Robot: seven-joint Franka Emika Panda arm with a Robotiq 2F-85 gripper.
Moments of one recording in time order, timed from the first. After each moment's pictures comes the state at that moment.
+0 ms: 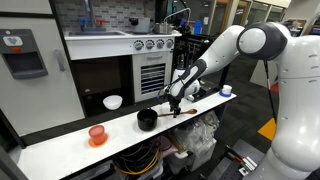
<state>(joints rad) -0.18 0.46 0.11 -2.16 -0.01 2.66 -1.26</state>
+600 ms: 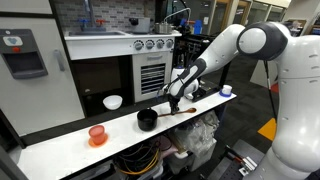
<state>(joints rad) -0.16 0.46 0.10 -2.14 -0.05 2.62 -1.22</state>
